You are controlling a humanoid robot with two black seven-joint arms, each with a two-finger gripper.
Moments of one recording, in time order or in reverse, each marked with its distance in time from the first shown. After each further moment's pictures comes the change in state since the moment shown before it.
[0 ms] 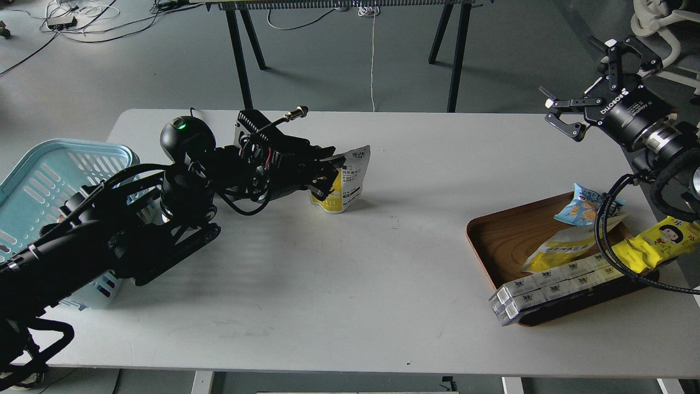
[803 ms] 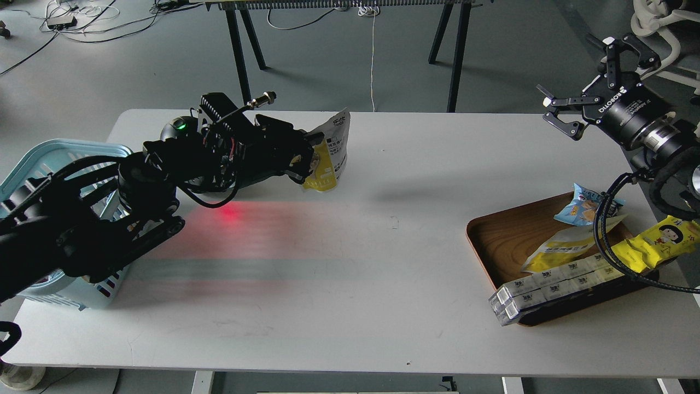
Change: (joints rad) left arm -0.008 0.200 -0.022 -0.181 0.000 0.073 -0.017; right arm 0.004 -0.002 -0.002 0.013 0.000 0.000 0.000
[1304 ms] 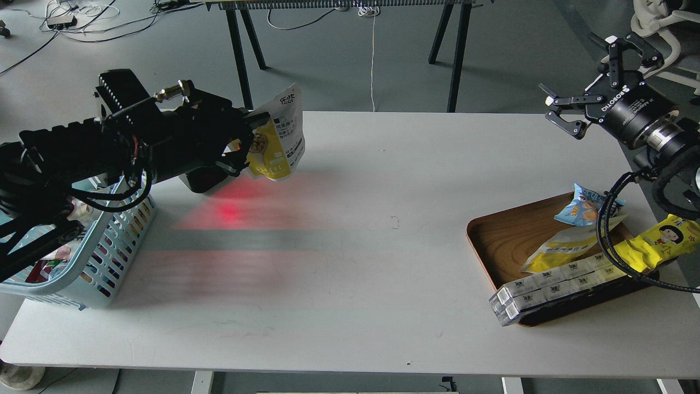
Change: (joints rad) left arm 0.067 0.398 -0.049 -0.330 0.000 0.039 -0.007; right arm 0.001 -0.005 -0.002 0.001 -0.002 0.000 0.000
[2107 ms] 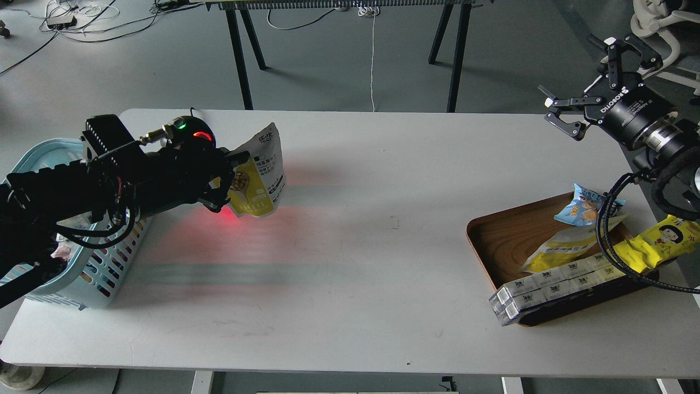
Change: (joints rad) left arm 0.119 0.024 -0.002 0.004 0.000 0.038 -0.001; right arm -0.001 -0.003 -0.003 0.000 -0.001 0.000 0.000
